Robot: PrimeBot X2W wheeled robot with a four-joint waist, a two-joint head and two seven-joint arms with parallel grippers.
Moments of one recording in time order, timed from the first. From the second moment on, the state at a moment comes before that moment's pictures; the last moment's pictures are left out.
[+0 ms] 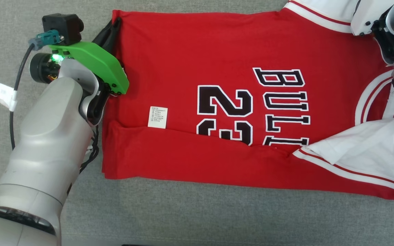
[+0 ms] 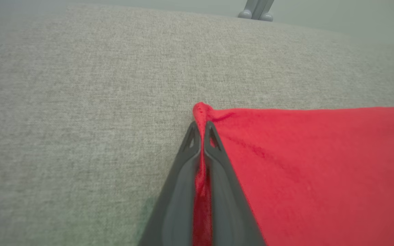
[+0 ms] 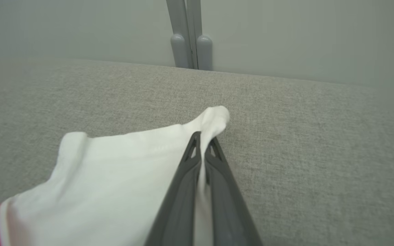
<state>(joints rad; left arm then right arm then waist) -1.05 0.18 -0.62 0.94 -0.80 -0.13 -0.13 -1.19 -0.36 0.37 0.95 0.47 0.13 0.04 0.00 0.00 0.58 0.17</state>
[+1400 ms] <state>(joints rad) -0.32 0.46 -0.51 0.28 -0.75 0.18 -0.26 -0.13 -0.28 0.12 0.14 0.43 0.13 -0.26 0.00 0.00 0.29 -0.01</state>
